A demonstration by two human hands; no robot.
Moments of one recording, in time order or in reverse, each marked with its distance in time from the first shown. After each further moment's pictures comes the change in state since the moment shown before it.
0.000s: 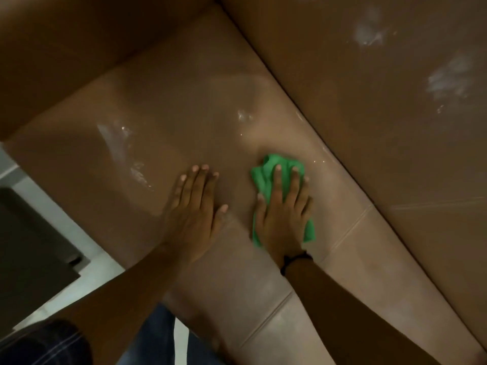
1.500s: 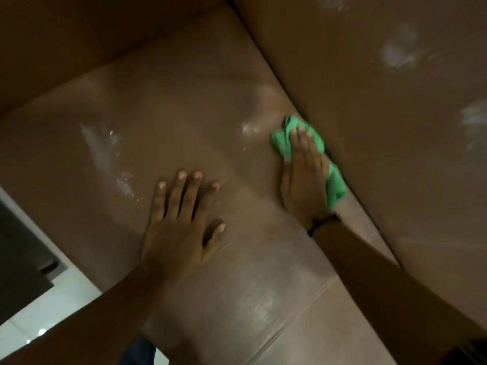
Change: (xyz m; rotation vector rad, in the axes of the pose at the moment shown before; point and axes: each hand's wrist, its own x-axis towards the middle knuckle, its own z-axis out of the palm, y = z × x) left_hand 0.005 -0.015 0.023 0.107 -0.005 -0.001; right_hand 0.139 0.025 -0.011 0.010 0.187 -0.302
